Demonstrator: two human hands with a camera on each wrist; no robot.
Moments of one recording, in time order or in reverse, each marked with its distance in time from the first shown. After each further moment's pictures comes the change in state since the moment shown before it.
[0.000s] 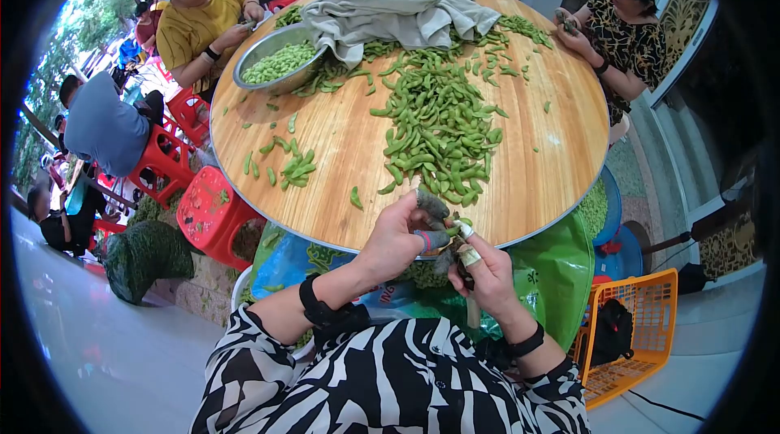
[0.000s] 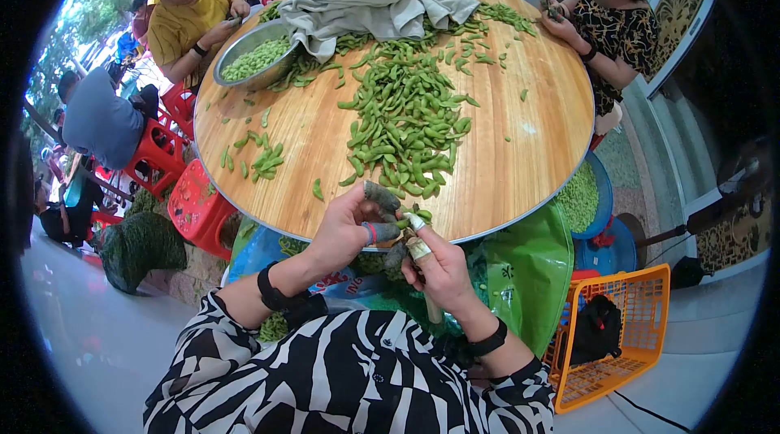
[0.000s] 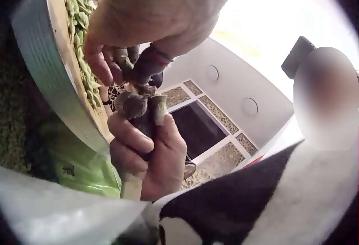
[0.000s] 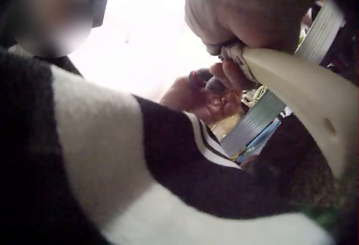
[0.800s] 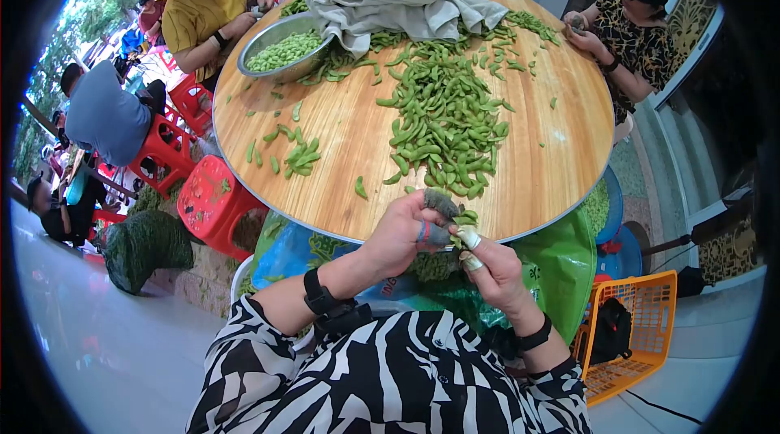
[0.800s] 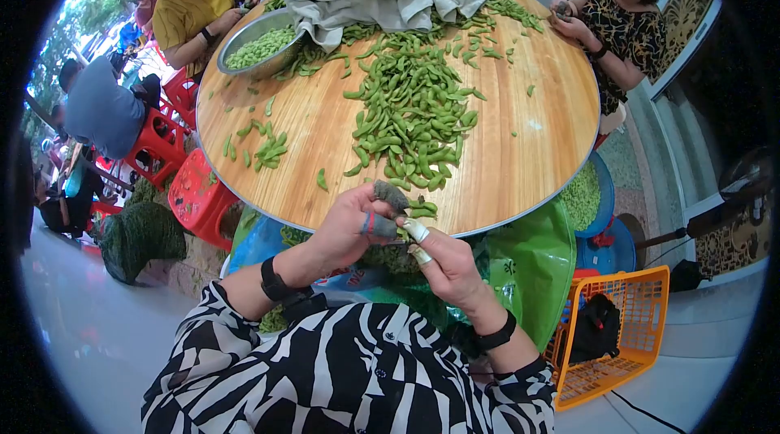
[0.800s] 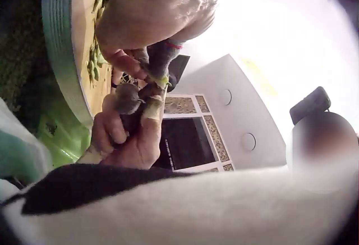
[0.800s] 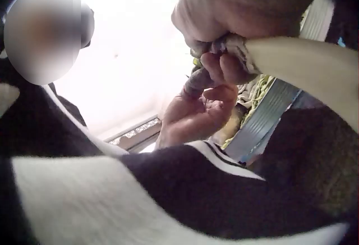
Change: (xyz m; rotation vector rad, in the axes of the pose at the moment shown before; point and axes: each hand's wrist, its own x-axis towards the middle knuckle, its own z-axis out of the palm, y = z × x) left_hand -0.002 -0.012 -0.004 -0.406 -0.067 -0.187; right_hand 0.002 0.000 -0.012 -0.582 -0.054 -0.468
